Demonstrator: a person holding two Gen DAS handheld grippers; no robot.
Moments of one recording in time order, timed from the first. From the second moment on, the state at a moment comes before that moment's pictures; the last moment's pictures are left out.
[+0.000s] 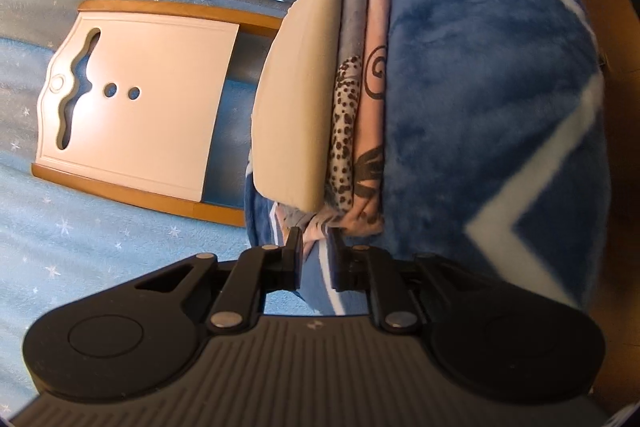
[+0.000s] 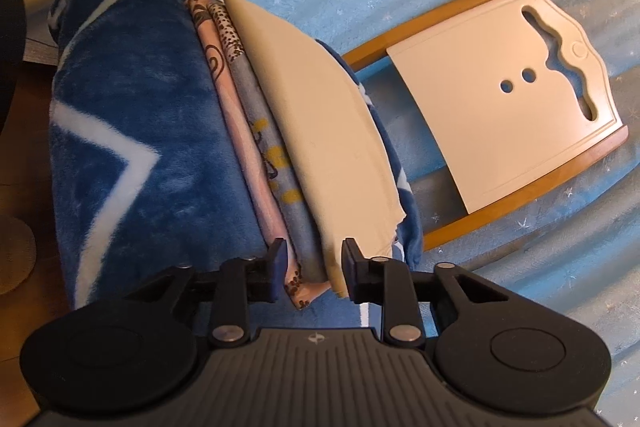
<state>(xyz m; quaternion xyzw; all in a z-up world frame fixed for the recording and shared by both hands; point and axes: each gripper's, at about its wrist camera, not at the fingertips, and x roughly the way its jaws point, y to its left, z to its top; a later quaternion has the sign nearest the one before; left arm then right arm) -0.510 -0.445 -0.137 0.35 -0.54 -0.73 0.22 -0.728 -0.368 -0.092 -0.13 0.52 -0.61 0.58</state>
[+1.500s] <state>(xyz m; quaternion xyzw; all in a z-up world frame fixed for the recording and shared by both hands) -0.509 -0.428 -0.069 0.33 -0.01 -0.88 0.34 -0.770 -0.330 -0.078 0.28 0.12 -0.76 0.58</state>
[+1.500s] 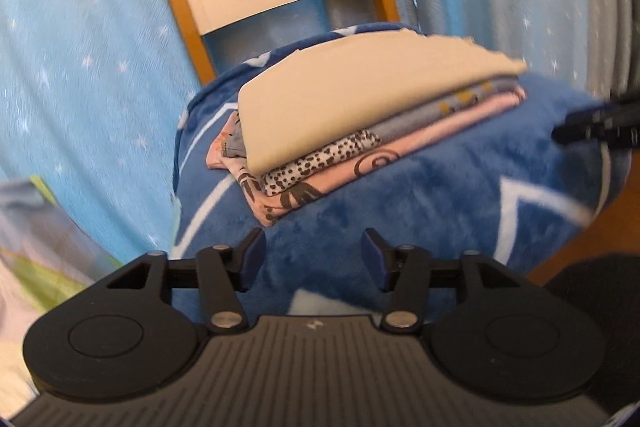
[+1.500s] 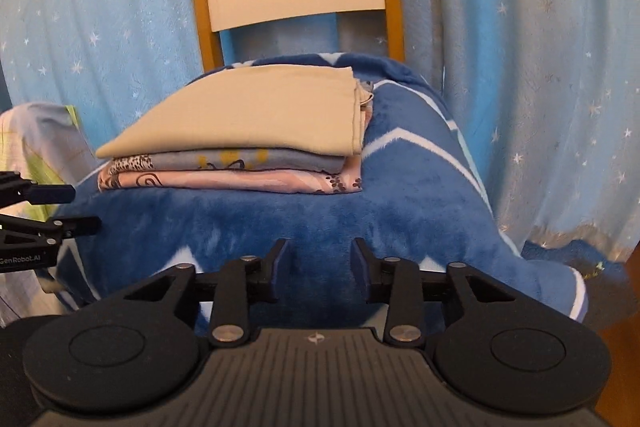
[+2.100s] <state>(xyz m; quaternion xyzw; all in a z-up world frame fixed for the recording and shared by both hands) -0.516 -0.433 -0.081 0.32 0.06 -0.88 0.34 -0.753 -0.350 -0.078 0.29 0.13 -0.76 0.57</state>
